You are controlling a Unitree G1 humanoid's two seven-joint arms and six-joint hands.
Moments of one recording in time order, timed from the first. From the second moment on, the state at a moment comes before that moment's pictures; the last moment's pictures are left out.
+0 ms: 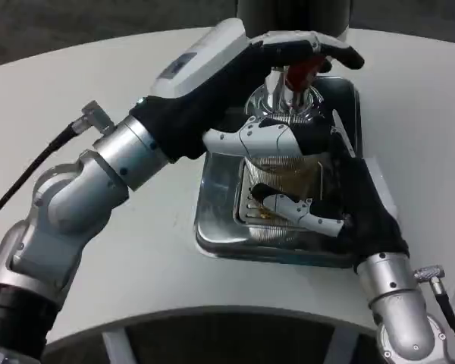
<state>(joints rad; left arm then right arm) -0.86 0.45 -0.16 0.40 0.21 -0.66 -0.34 -0.45 -0.06 0.07 0.28 -0.23 -0.20 -0.11</state>
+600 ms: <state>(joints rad) -0.86 0.45 -0.16 0.40 0.21 -0.66 -0.34 -0.48 -0.05 0.08 0.31 -0.23 -0.20 -0.10</state>
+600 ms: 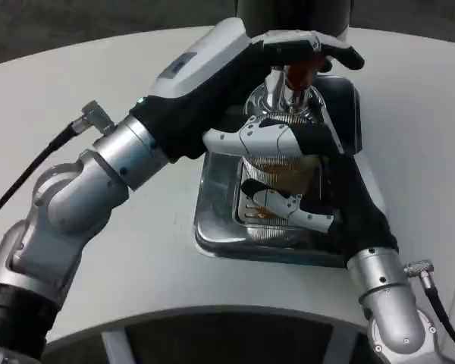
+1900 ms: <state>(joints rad) -0.81 0.42 -0.13 0.32 0.07 -0.49 -0.39 -0.47 -0.05 0.10 0.31 -0.28 -0.20 -0.18</state>
